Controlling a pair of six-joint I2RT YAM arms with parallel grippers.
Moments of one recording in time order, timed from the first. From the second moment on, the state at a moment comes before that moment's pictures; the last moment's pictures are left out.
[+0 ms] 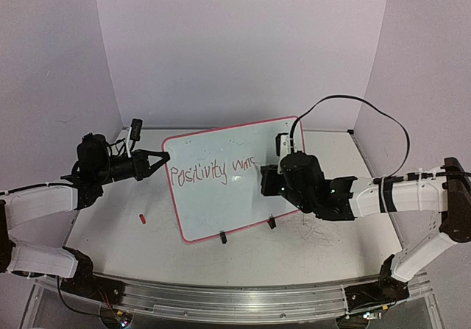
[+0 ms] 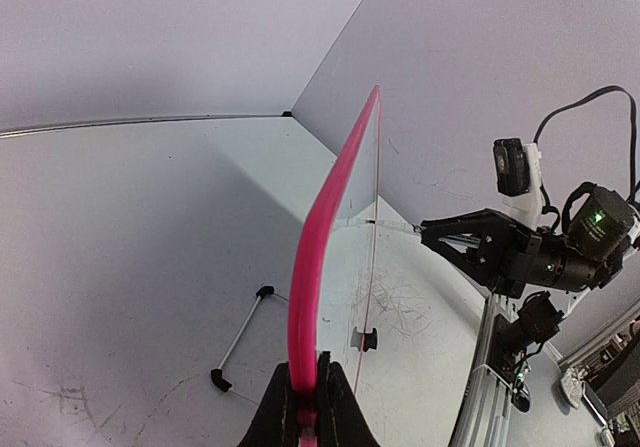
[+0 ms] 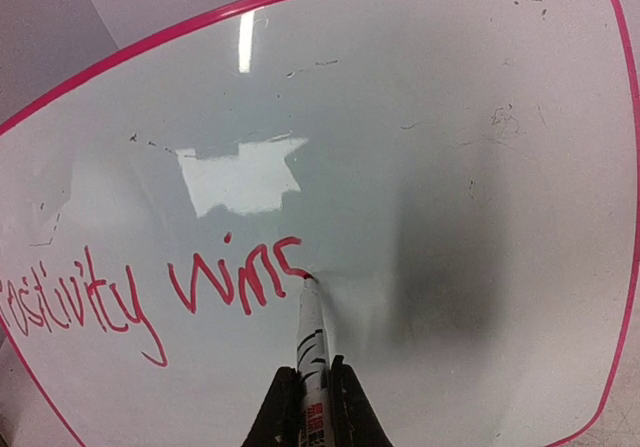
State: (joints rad) left arm -0.37 1.13 0.55 0.45 0.68 -0.42; right arm 1.02 1.50 0.91 0.17 0.54 0.54
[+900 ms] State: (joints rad) left arm -0.37 1.13 0.55 0.45 0.68 -0.42; right arm 1.04 1.43 0.85 0.16 0.55 0.52
